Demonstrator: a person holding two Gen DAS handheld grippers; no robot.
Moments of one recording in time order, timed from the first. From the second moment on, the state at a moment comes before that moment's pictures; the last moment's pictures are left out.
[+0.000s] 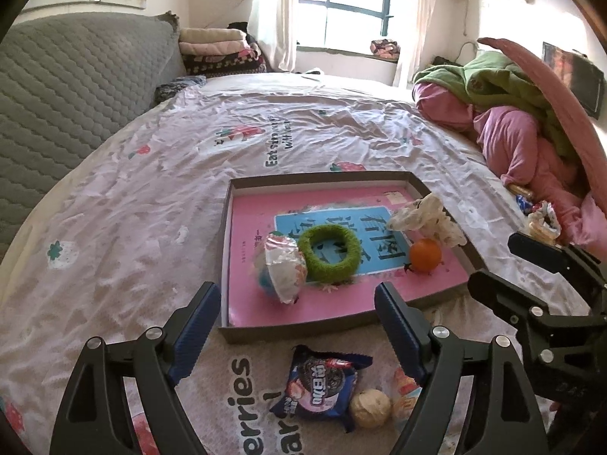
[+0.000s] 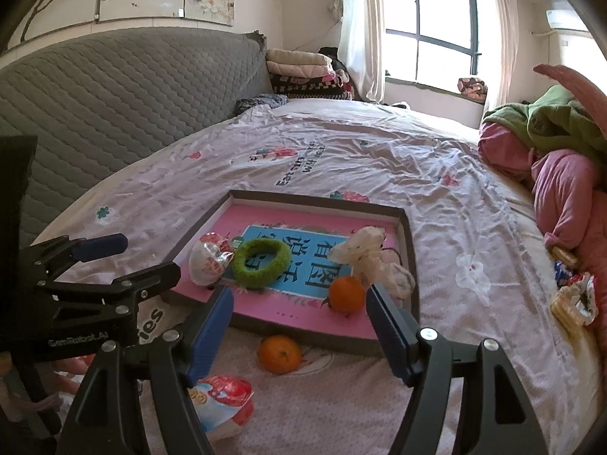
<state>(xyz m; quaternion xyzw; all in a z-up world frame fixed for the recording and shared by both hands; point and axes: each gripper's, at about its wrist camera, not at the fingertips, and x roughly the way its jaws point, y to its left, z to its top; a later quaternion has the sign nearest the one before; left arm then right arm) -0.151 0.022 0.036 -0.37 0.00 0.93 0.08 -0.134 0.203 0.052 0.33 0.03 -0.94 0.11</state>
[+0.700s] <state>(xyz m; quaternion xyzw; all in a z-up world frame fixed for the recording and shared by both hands) -0.144 0.020 0.010 -0.40 0.00 0.91 0.09 -0.124 0.201 0.042 0.34 0.03 -0.93 0.11</state>
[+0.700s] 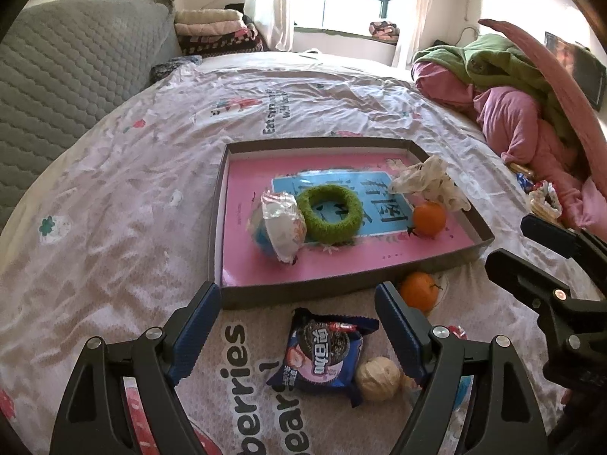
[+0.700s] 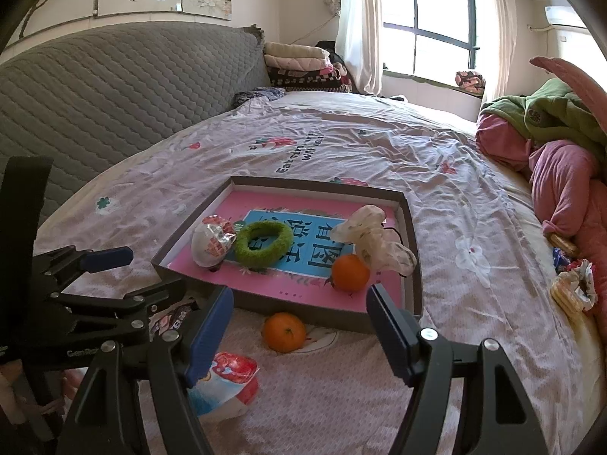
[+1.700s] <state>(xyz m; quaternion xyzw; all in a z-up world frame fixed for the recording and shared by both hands) -0.117 0.015 -0.014 -0.44 0.02 0.89 0.09 -0.067 0.175 0.027 0.37 0.05 -0.91 0.15</state>
